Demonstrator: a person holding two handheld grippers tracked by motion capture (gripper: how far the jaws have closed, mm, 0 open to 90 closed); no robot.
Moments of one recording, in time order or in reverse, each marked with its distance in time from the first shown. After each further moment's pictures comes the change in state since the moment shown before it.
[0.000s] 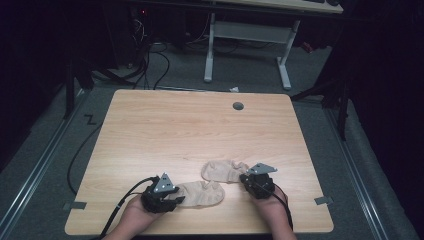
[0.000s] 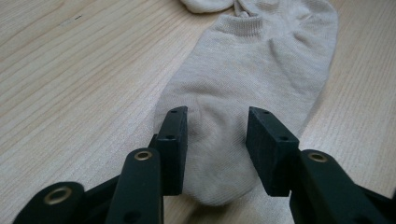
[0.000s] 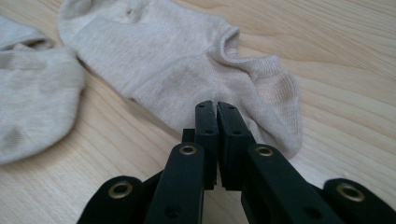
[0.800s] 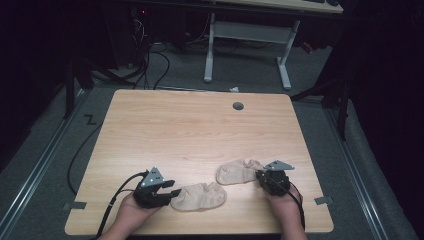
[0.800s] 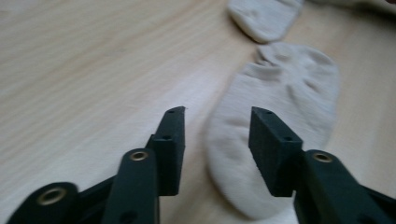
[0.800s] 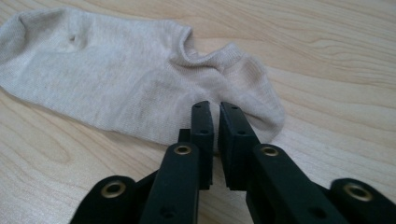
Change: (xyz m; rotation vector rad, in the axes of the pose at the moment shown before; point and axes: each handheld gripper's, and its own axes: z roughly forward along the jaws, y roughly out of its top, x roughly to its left) left arm 0.006 0.003 -0.019 -0.101 -0.033 -0.064; right arm -0.042 -0.014 -0.014 -0.001 -0.104 0.086
